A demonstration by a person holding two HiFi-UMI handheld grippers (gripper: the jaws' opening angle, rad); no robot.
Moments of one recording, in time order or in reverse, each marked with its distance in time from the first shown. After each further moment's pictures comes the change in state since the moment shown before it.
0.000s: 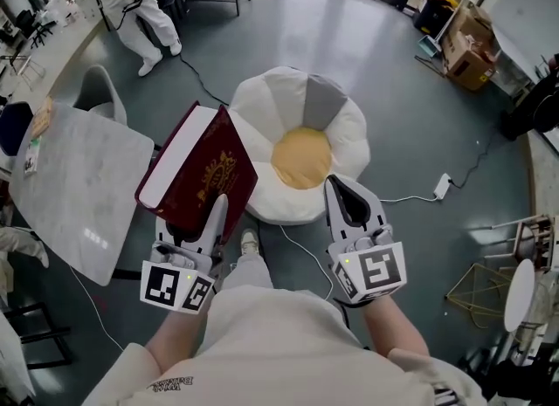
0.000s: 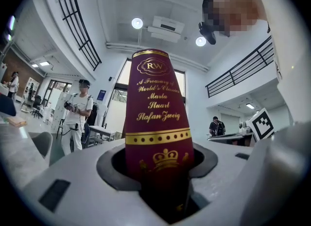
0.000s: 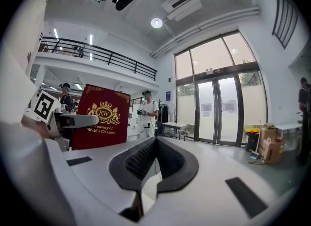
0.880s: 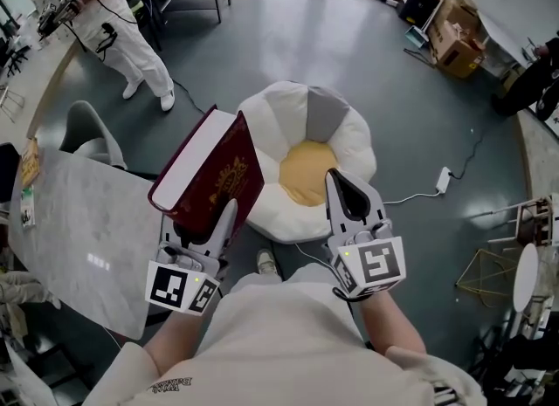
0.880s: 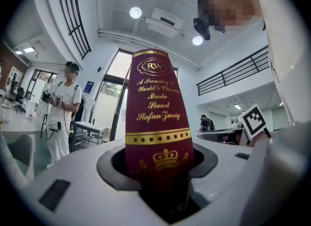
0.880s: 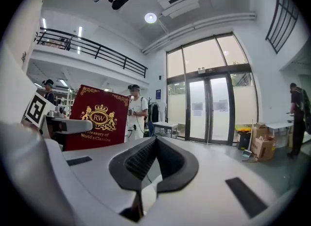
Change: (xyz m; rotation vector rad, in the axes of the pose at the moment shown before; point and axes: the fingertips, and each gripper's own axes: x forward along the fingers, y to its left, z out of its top) left arm 0.111 0.136 0.009 -0.002 0.065 -0.167; right arm 0.172 -0.002 0.027 0.023 0.017 -0.140
